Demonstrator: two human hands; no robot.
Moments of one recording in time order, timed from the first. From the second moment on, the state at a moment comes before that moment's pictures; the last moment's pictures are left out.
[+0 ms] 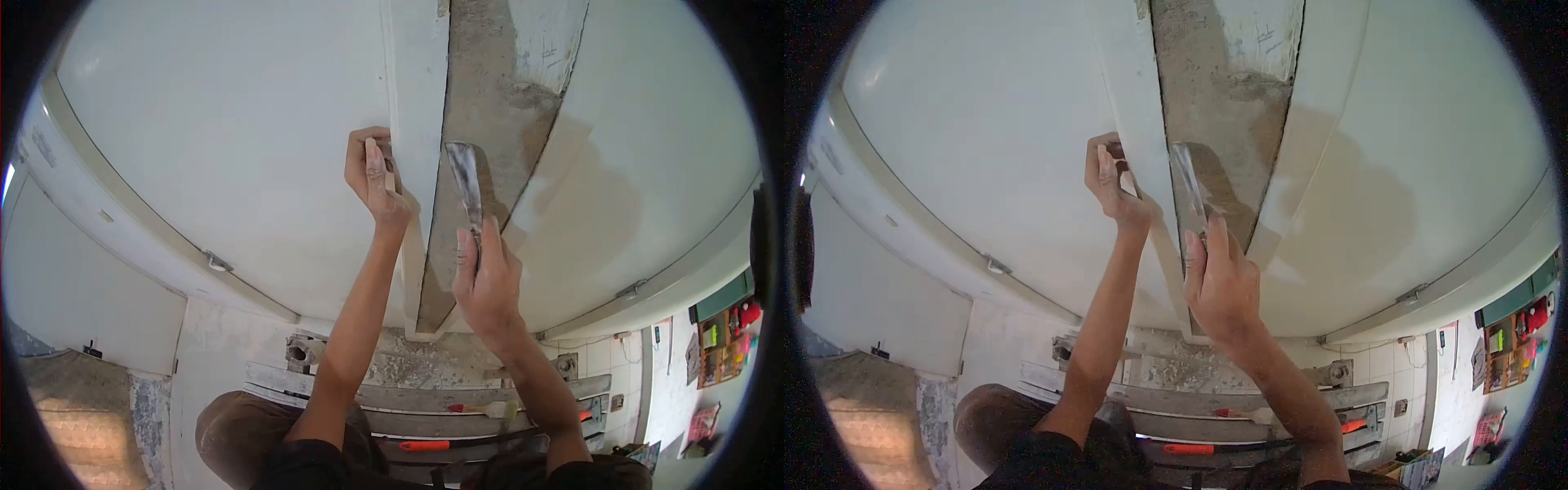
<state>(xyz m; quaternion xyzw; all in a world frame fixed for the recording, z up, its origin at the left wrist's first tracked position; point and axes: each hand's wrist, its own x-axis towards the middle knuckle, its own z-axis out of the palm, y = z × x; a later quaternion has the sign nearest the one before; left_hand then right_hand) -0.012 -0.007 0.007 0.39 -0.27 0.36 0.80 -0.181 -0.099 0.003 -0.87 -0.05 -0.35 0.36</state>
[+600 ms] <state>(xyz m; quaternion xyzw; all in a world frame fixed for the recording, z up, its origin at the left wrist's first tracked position) -0.019 -0.002 0.007 0.50 -0.28 0.42 0.71 -0.200 -0.109 0.058 -0.90 -0.04 -0.29 0.32</state>
